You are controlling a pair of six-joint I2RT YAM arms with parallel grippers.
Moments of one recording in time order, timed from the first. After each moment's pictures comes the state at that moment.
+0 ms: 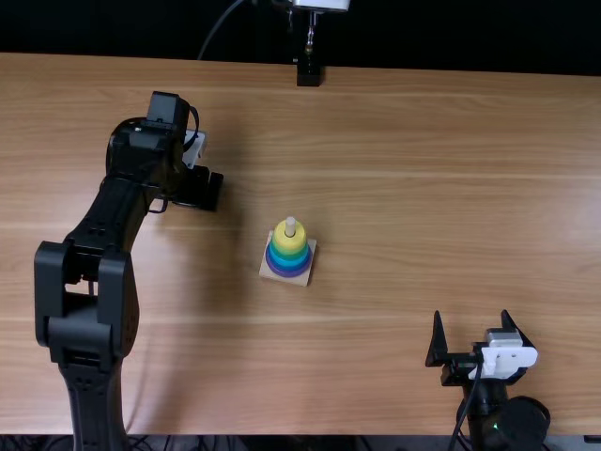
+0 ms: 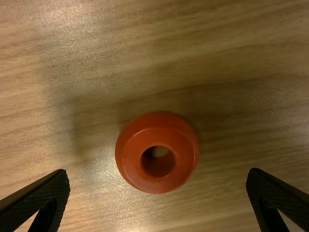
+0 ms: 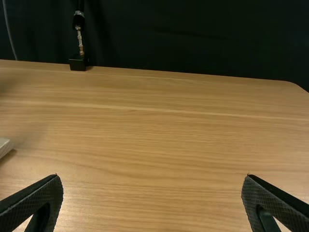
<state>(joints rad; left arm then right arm) -0.13 2.26 1.83 -0.92 0.05 0.02 -0.03 0.01 0.07 -0.21 -0.03 -0.12</state>
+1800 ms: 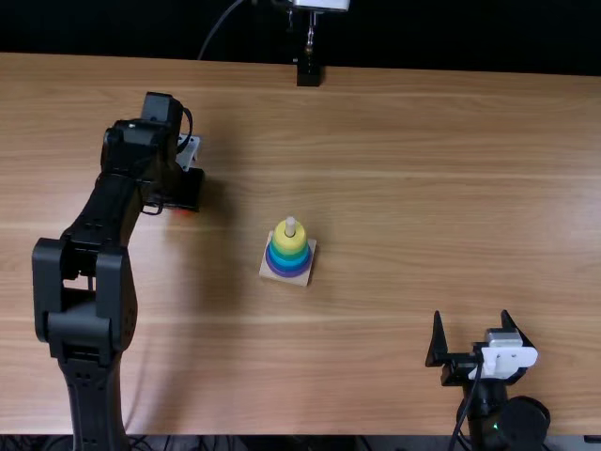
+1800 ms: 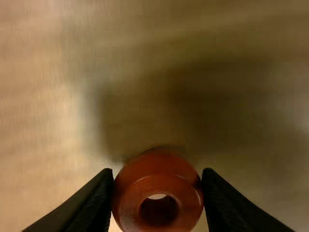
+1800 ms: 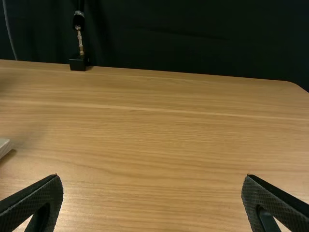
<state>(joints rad) -0.11 2.28 1.89 -1.04 0.09 0.02 -0.03 0.01 0.07 -0.21 -0.03 -0.12</state>
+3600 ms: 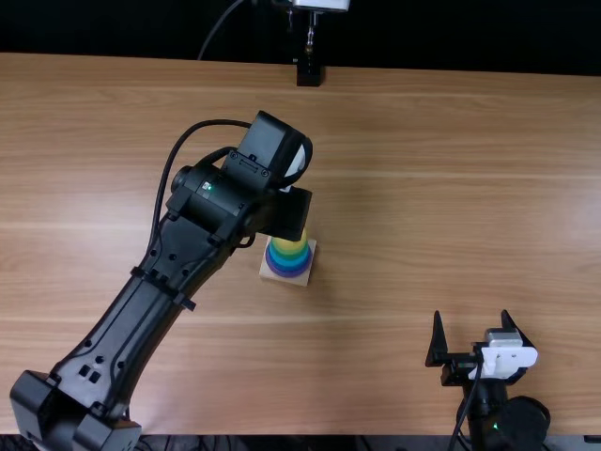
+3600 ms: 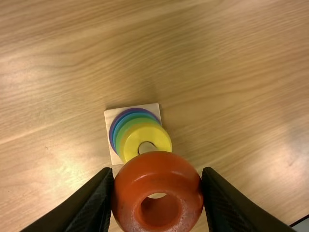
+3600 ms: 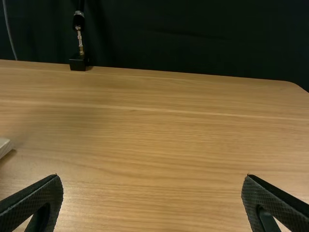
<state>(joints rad) -0.54 1.83 1.88 -1.11 0.09 -0.29 -0.03 0.01 0.07 -0.21 -0.03 -0.12</state>
